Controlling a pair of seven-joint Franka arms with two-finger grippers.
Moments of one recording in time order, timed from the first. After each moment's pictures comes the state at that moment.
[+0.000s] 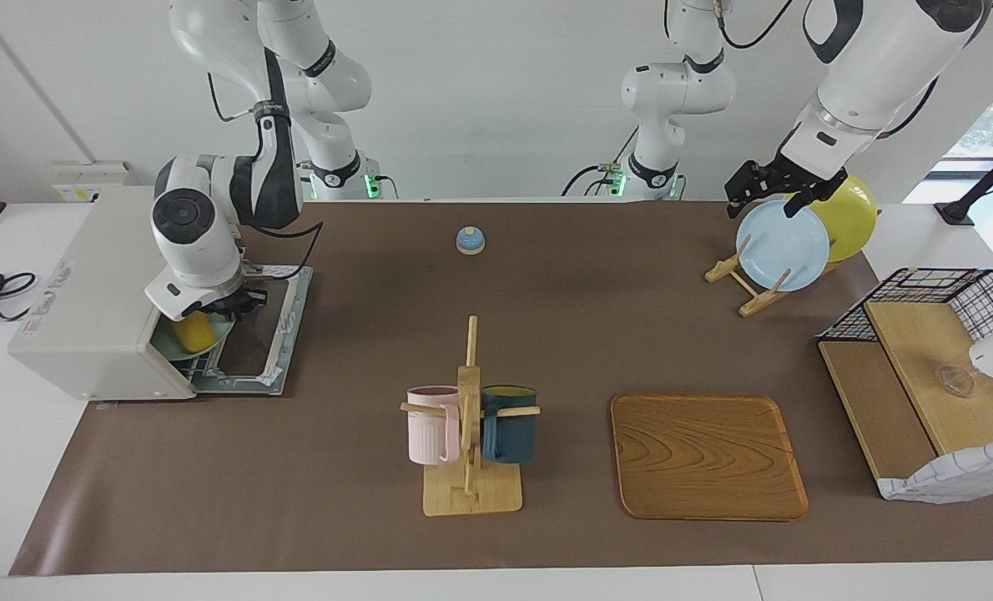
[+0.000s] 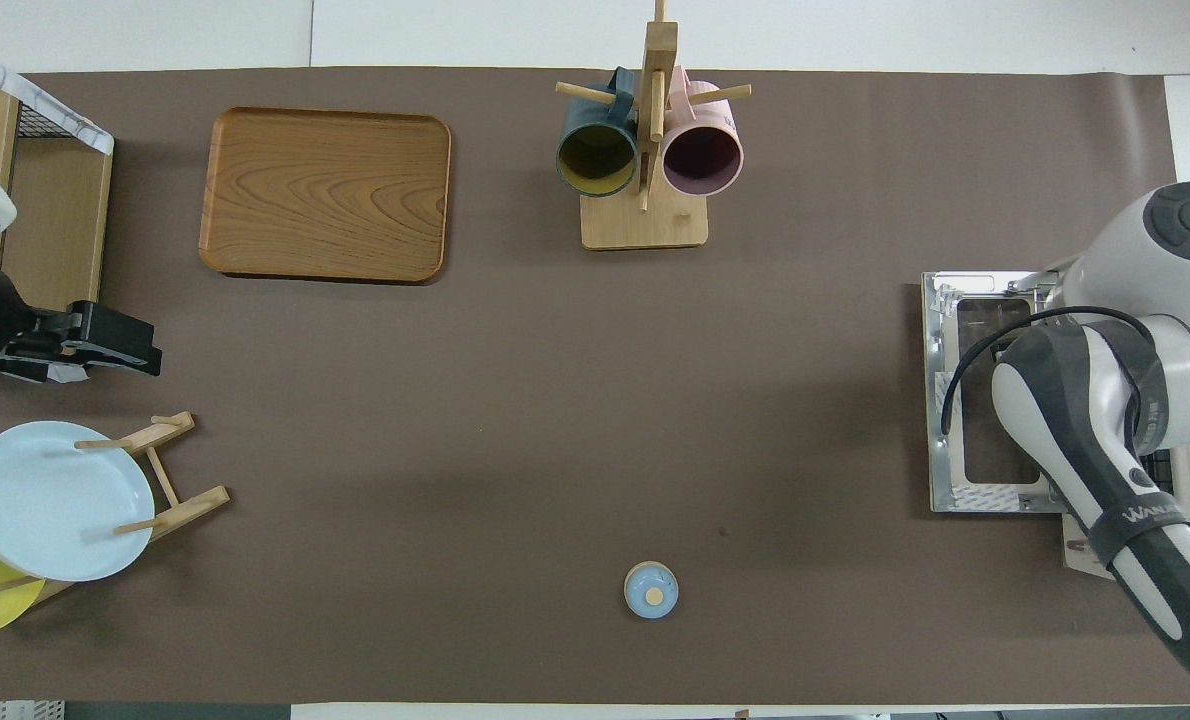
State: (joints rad) left arm -0.09 -0.06 -0.03 -1.64 -0.06 1.46 -0.08; right arm -0.02 0.14 -0.04 -2.03 -0.28 1.97 -0.01
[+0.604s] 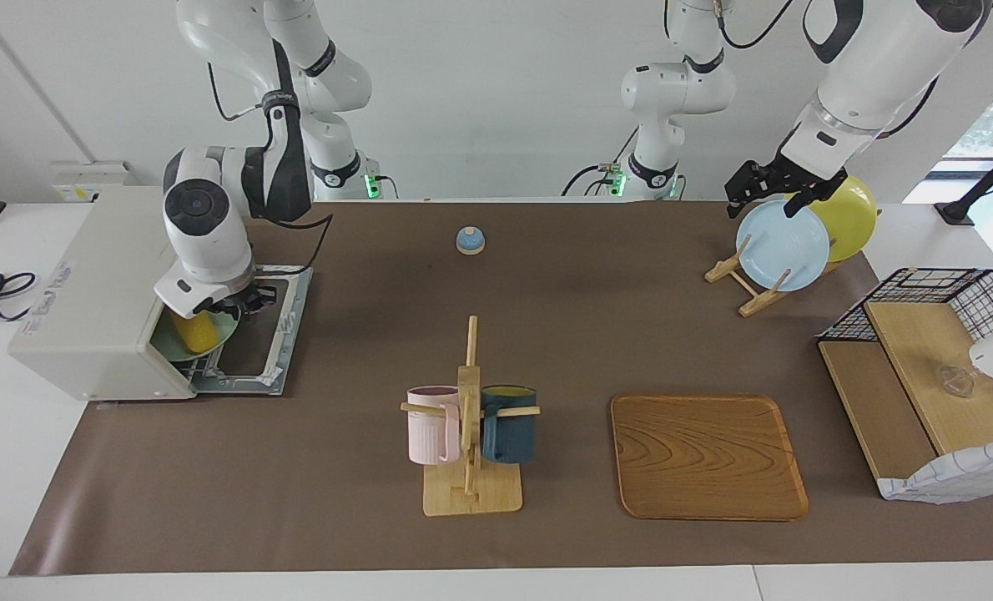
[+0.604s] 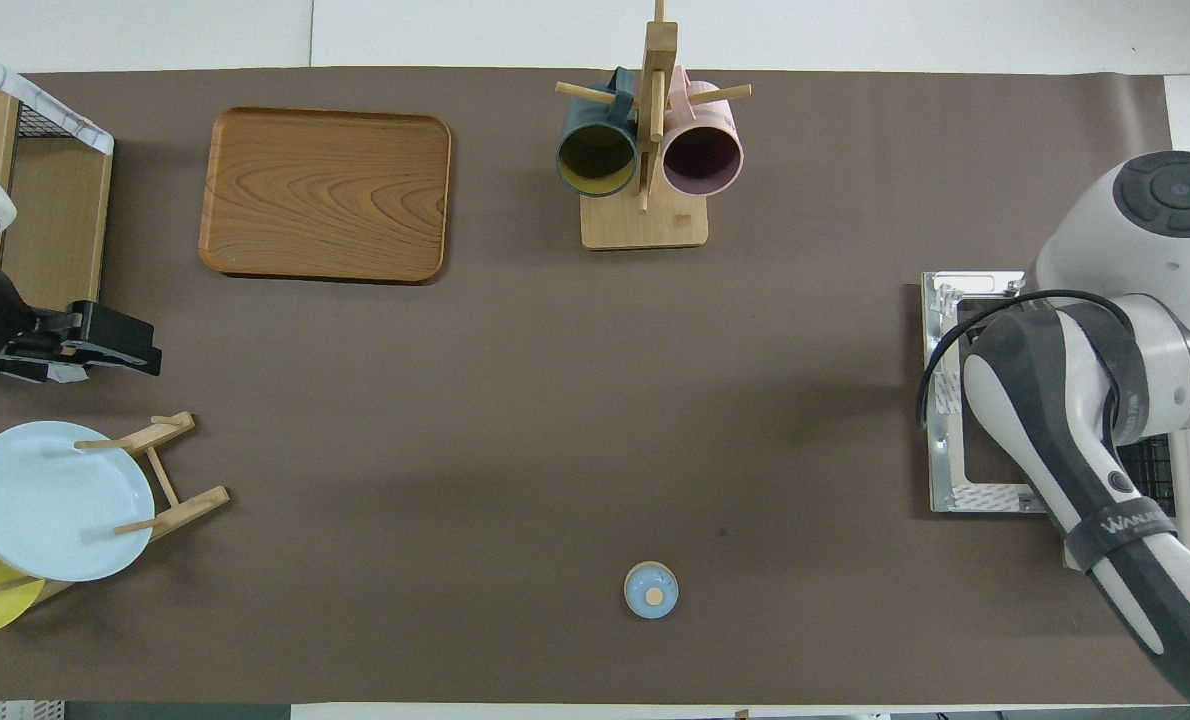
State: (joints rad) left arm -0.09 -0.06 -0.03 -1.64 -0.06 1.46 -0.08; right arm 0.09 0.13 0.00 -1.94 -0.23 1.90 0.07
